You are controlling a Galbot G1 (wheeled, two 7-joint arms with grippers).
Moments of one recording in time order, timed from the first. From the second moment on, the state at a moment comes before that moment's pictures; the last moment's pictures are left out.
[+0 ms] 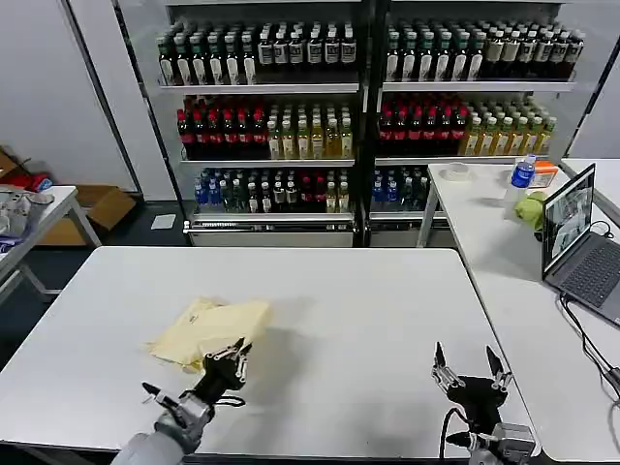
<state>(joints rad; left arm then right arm) 1.32 -0.95 -0.19 -2.00 -0.07 0.24 -0.05 -1.67 1.29 0.49 2.31 0.24 -0.31 0.36</state>
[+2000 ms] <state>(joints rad) 1.56 -1.08 -0.58 -2.32 -0.71 0.33 -0.18 -1.05 1.61 0.12 1.82 0.85 -0.49 0.51</state>
